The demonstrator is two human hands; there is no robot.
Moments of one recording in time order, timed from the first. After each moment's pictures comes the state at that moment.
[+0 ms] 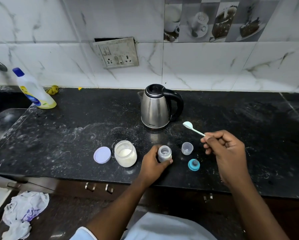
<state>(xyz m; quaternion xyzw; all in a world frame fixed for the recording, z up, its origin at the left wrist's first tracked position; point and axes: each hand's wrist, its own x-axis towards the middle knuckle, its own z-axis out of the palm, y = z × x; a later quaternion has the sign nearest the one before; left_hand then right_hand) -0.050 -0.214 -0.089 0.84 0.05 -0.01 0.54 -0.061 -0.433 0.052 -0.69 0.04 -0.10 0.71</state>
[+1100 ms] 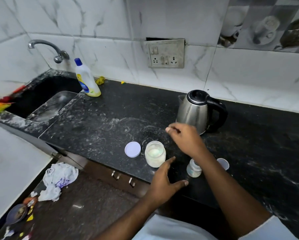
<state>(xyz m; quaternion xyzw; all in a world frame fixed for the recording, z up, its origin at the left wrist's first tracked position) -0.105 -0.174 -0.083 0.81 0.12 0.01 0.57 0.047 -0.263 0.018 -0.89 -0.24 0.04 0.39</state>
